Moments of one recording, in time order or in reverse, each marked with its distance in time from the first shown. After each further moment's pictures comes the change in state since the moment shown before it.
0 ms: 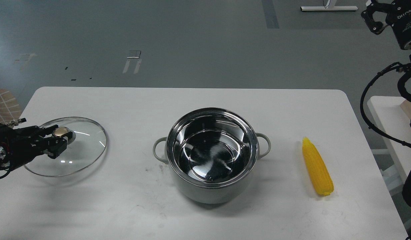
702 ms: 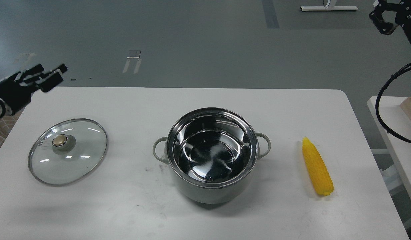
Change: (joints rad) left arm -0.346 0.001 -0.023 -0.024 -0.657 -0.093 0.000; right arm -0.057 -0.152 -0.124 0.159 -0.098 0.000 0.000
